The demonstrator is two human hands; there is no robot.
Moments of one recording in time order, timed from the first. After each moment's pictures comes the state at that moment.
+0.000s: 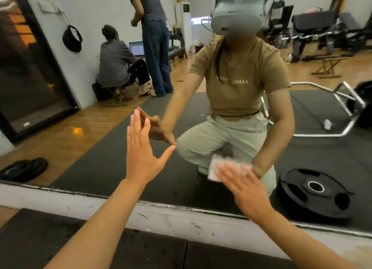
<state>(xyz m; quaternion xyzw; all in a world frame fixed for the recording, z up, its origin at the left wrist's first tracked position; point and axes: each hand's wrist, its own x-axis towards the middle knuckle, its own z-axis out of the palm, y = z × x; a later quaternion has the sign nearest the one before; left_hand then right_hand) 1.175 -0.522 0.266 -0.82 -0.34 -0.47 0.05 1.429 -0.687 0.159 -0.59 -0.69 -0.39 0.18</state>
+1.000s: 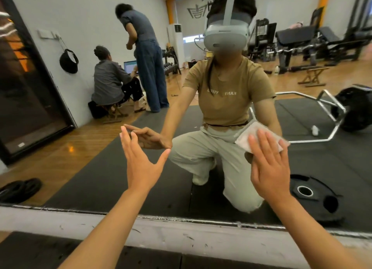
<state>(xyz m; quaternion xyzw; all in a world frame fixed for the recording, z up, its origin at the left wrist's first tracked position) 1.215 -0.569 0.290 -0.75 -0.45 -0.48 -0.10 1.483 -0.725 0.238 -0.62 -0.52 -0.44 0.39</state>
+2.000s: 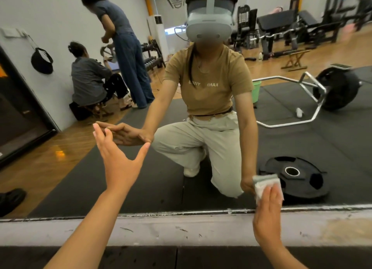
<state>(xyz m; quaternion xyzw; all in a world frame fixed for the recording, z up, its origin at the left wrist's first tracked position) 1.217 -0.562 0.283 -0.75 -0.43 -0.50 -0.10 1.475 -0.766 0.035 -0.78 -0.37 -0.23 0.45</state>
